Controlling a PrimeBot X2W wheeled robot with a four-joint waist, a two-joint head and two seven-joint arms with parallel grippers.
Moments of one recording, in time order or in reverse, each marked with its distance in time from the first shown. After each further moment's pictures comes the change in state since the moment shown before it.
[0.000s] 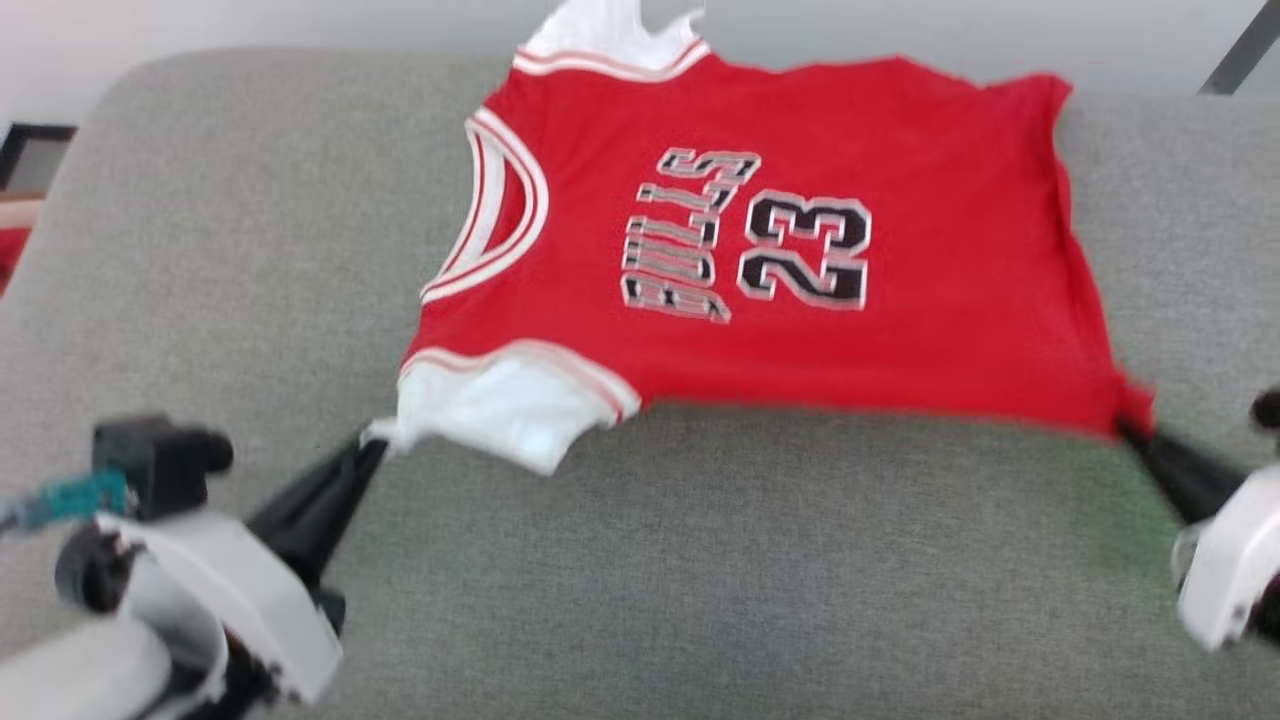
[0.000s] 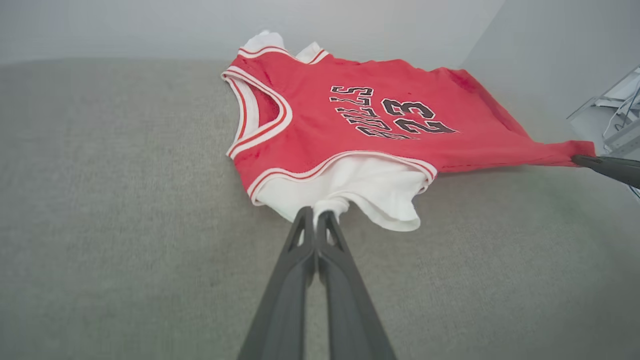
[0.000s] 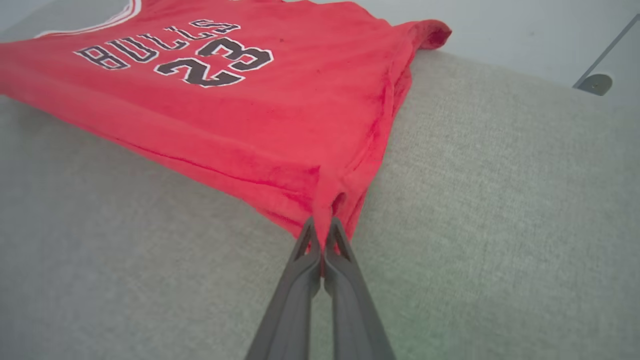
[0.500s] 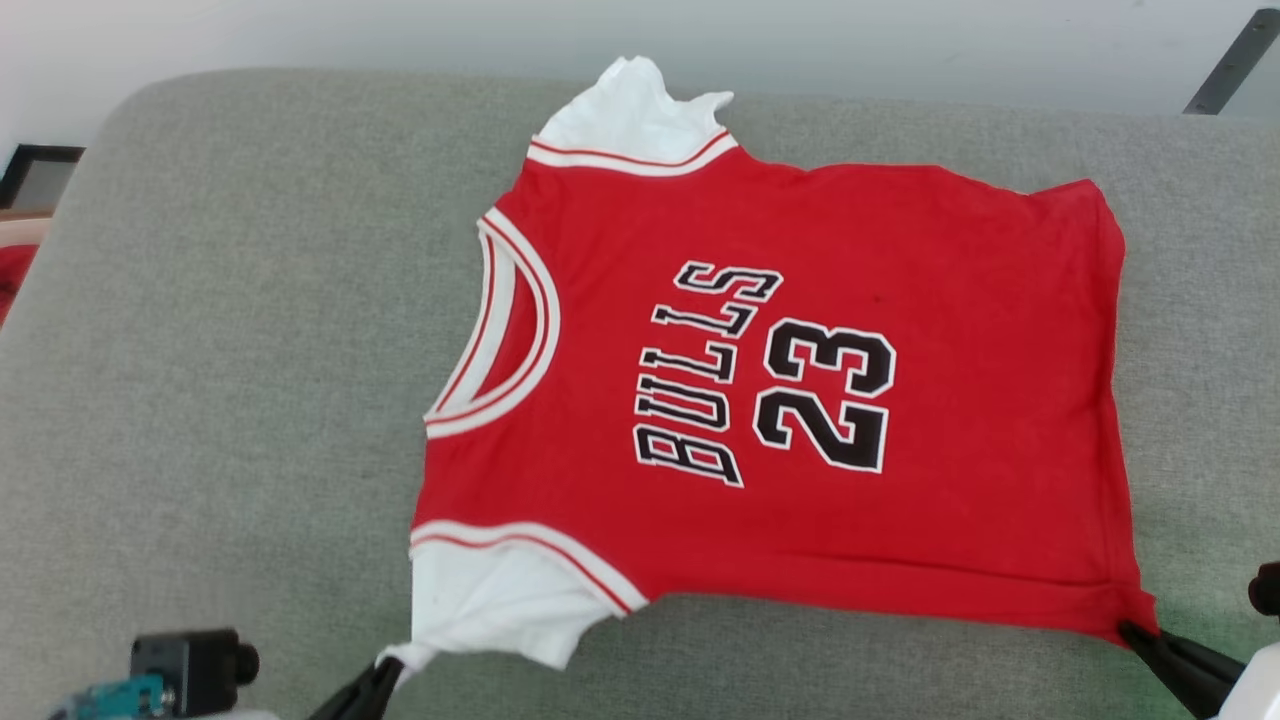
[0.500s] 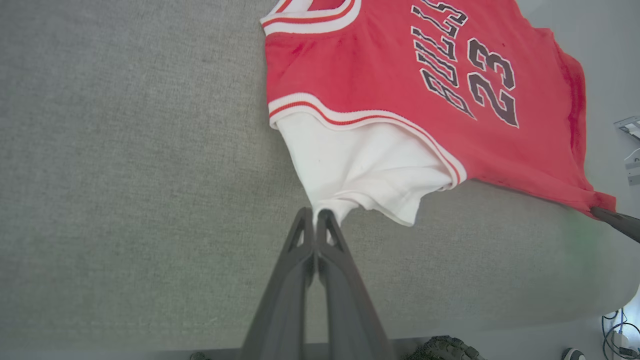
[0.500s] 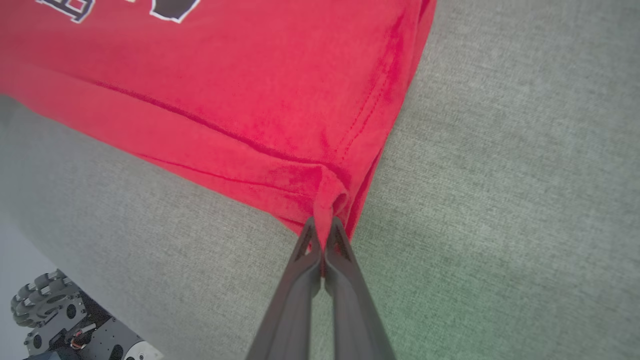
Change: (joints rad) left arm 0.453 -0.009 0.142 -0.194 -0.126 0.227 -0.021; right arm 0.418 0.038 -0.177 -0.242 0.037 0.000 0.244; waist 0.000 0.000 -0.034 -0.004
